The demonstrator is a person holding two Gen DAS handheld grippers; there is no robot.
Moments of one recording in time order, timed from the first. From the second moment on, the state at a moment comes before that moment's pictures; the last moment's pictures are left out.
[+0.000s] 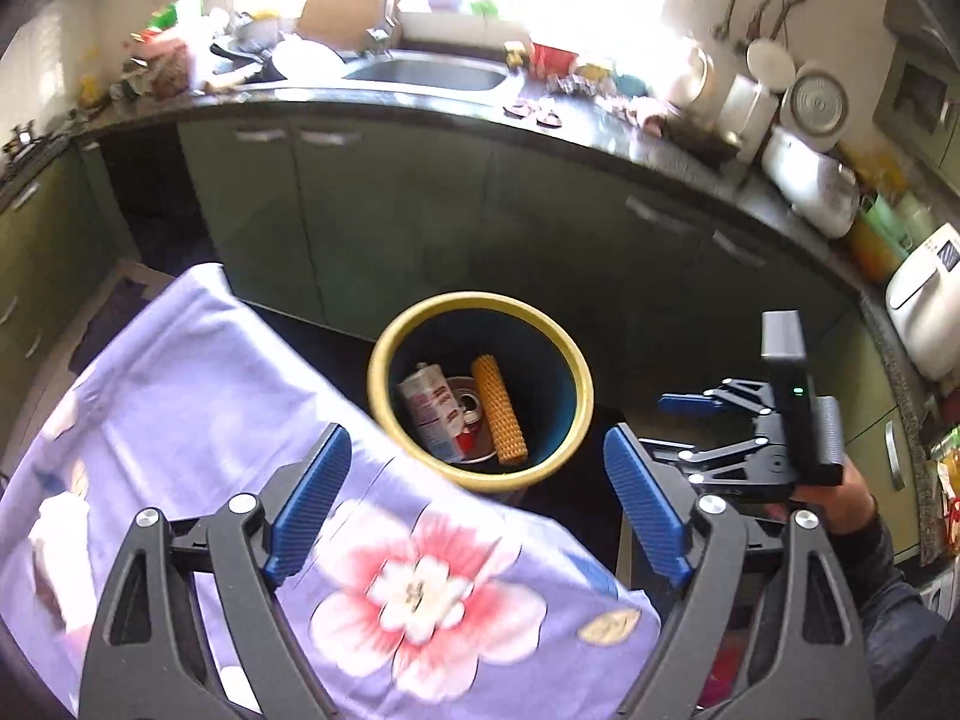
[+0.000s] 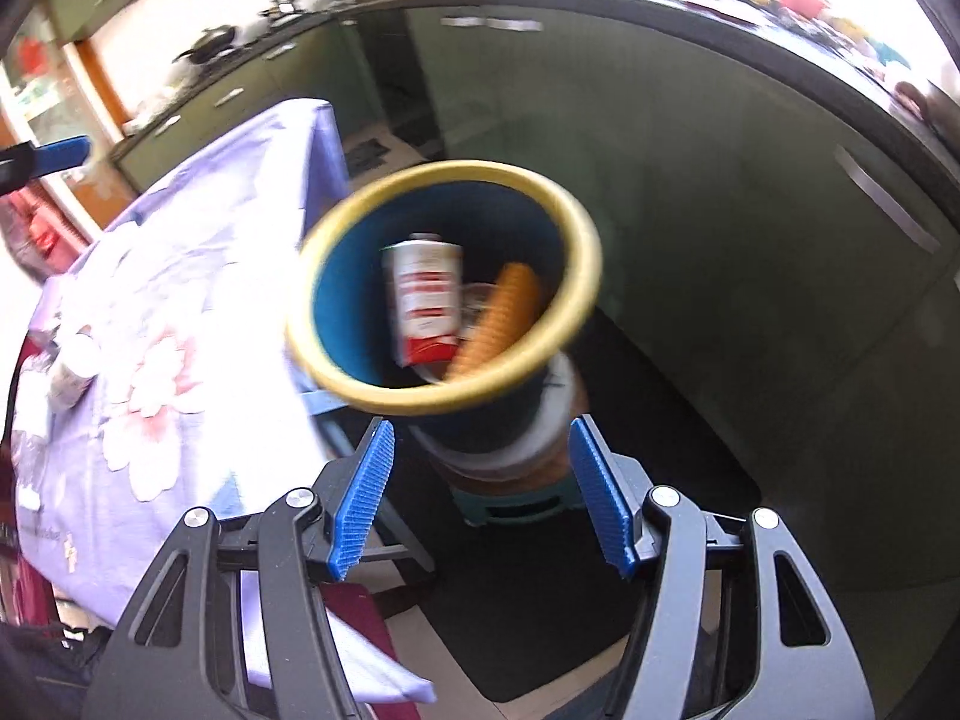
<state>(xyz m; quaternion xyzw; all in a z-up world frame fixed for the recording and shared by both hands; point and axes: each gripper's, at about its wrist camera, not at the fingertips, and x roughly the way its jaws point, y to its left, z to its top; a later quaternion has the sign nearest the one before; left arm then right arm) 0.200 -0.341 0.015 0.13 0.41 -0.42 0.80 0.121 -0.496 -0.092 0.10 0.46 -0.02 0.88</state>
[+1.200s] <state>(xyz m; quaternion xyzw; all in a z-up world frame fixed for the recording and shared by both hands) 0.055 0.022 -0.017 -0.08 0.32 -0.19 0.92 0.220 -0.116 -0.104 -0.11 0.40 0.22 0.88</state>
